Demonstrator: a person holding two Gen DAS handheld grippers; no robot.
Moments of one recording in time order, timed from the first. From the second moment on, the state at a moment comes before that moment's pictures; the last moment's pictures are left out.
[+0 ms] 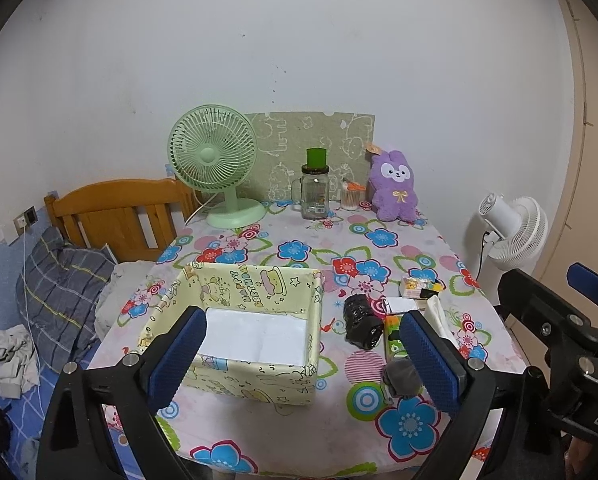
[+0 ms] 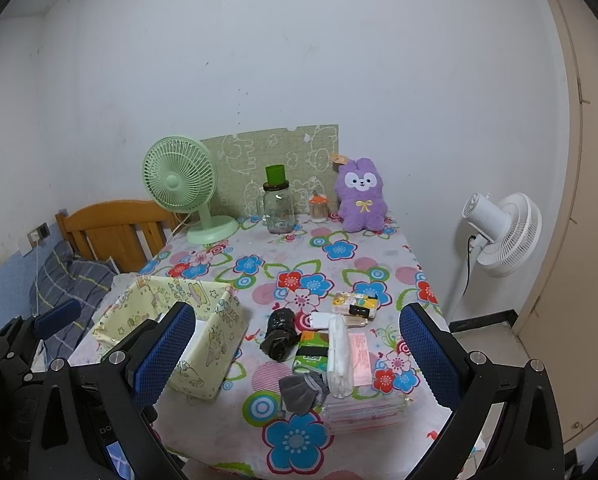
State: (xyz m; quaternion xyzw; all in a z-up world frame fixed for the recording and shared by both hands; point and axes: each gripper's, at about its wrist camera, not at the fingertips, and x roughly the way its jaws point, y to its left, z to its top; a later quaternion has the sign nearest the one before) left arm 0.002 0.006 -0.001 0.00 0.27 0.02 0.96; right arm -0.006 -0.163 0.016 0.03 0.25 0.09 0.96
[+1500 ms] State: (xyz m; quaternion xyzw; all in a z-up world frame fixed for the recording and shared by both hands) left arm 0.043 -0.054 -0.049 0.02 0.33 -0.03 0.94; right arm 0.050 -0.192 -0.039 0.03 0.32 0.09 0.94
